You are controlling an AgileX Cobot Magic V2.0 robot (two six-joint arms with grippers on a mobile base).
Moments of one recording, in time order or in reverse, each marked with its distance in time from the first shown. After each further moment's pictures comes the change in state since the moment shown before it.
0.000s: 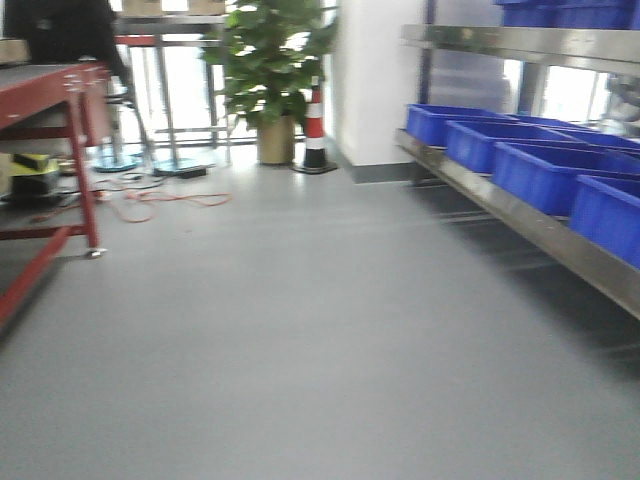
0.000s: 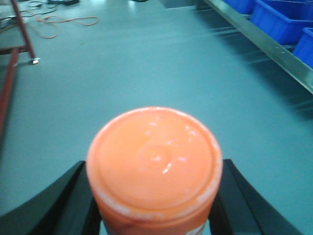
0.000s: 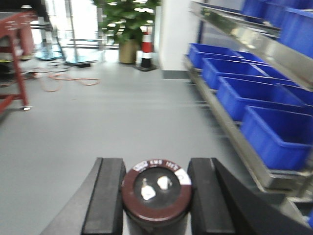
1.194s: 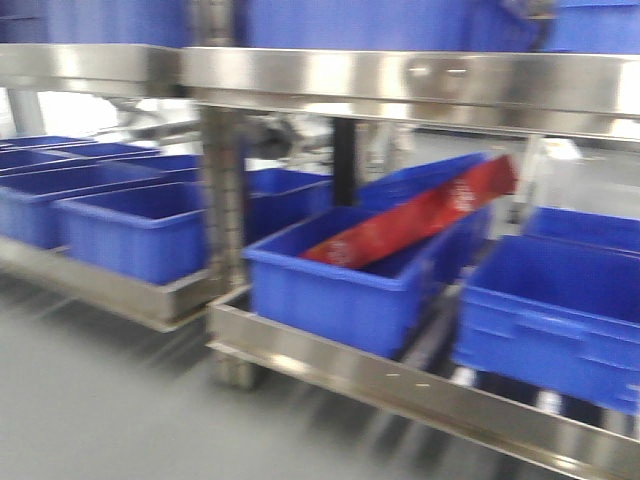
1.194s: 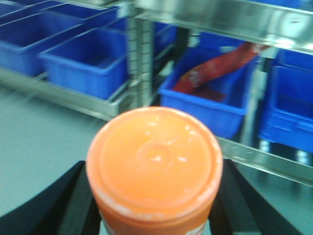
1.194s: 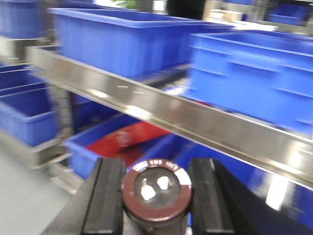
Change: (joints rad) left arm -0.002 0.000 0.000 0.000 0.000 0.000; right arm 0.000 0.000 0.000 0.000 0.000 0.000
